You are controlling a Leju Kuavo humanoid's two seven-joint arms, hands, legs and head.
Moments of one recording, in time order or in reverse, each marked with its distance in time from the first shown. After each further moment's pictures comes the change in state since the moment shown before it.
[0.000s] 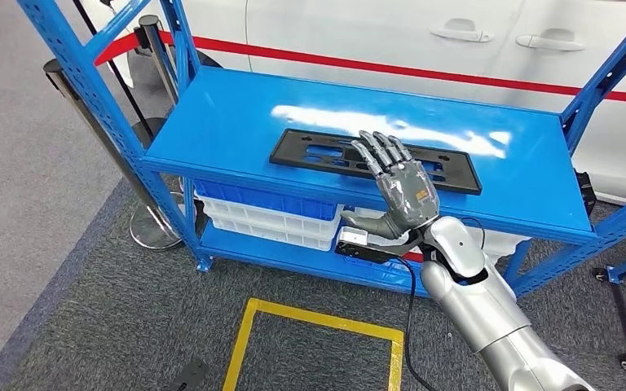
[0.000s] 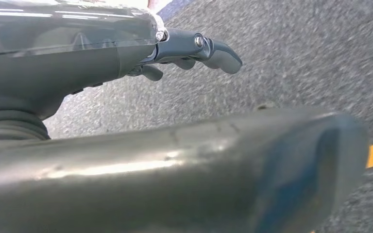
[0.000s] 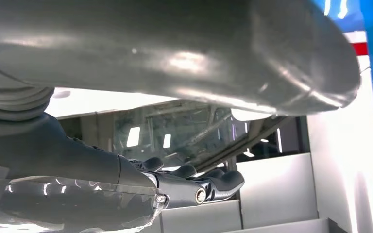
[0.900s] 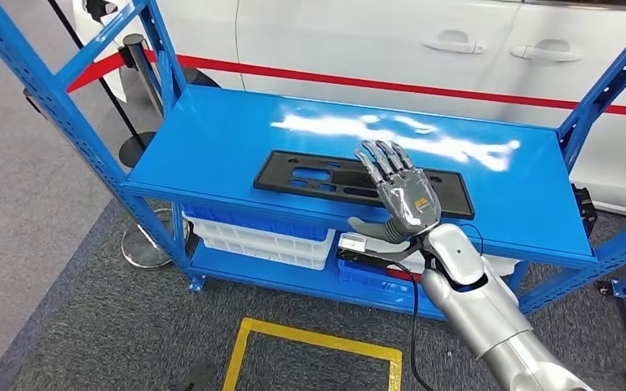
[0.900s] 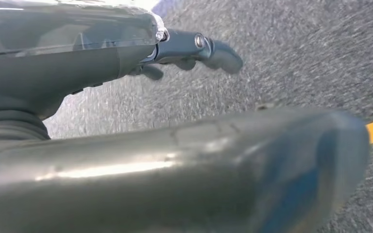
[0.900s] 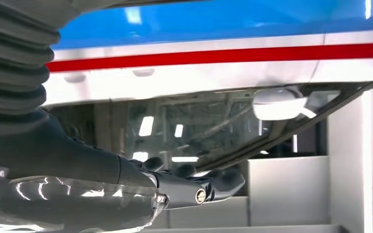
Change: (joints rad) left arm -0.005 -0.001 -0.001 0.002 -0.015 -0.018 -0.020; right arm 0.010 -0.009 0.021 0.022 0.107 -0.034 0.075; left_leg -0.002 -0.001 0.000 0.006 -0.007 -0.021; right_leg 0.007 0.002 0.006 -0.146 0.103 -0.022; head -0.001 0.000
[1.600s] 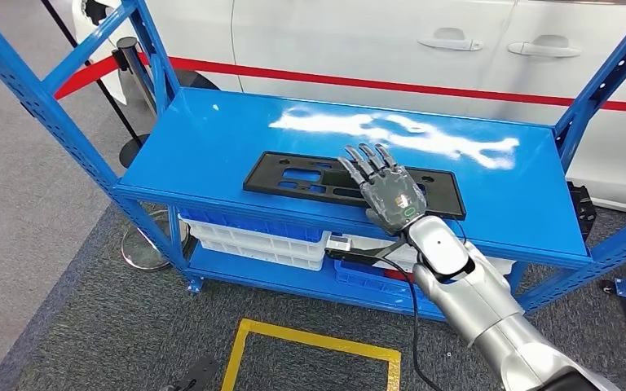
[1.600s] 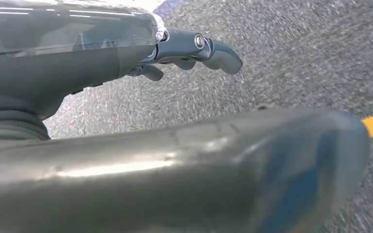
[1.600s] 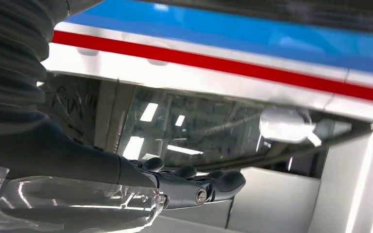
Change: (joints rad) left arm -0.013 -0.002 -0.004 0.000 -0.013 -0.010 0.004; right arm -0.089 0.031 0.095 0.130 0.192 0.070 0.100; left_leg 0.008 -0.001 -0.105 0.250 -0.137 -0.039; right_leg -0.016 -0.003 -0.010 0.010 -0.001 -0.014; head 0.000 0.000
